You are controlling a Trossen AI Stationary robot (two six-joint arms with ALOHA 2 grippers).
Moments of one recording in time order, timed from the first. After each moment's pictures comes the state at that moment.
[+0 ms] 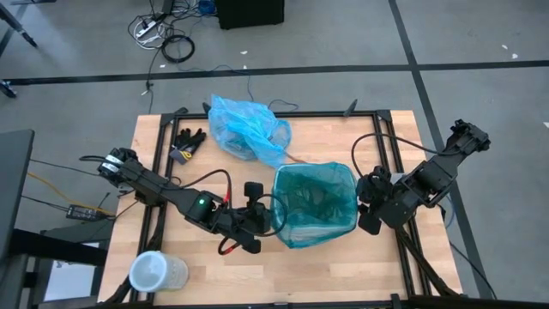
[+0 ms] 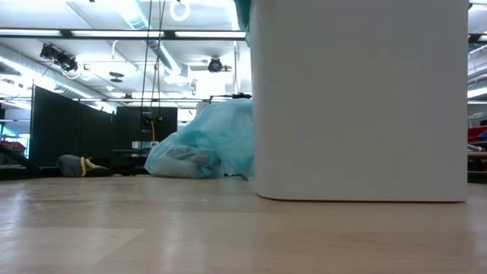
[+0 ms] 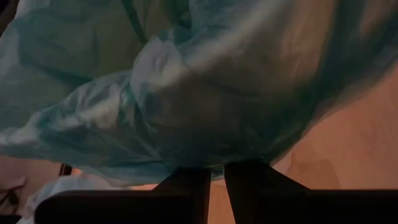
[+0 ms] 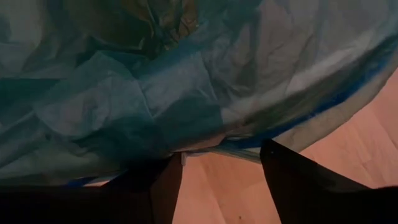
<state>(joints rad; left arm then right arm) -0.46 1.63 1.44 -0.57 -0.61 0.03 0.69 1.17 1.32 -1.17 0.49 0.95</state>
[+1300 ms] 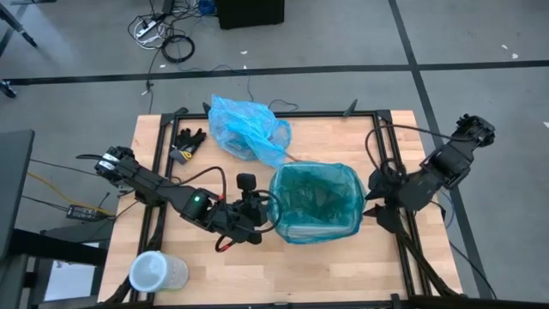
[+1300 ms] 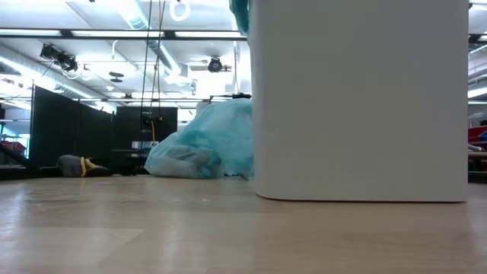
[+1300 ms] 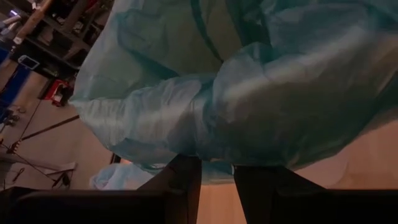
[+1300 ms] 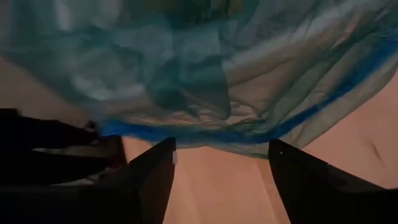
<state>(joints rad) -0.46 1.60 1.44 -0.58 -0.79 0.05 0.69 1.04 1.32 -1.14 0.30 0.98</state>
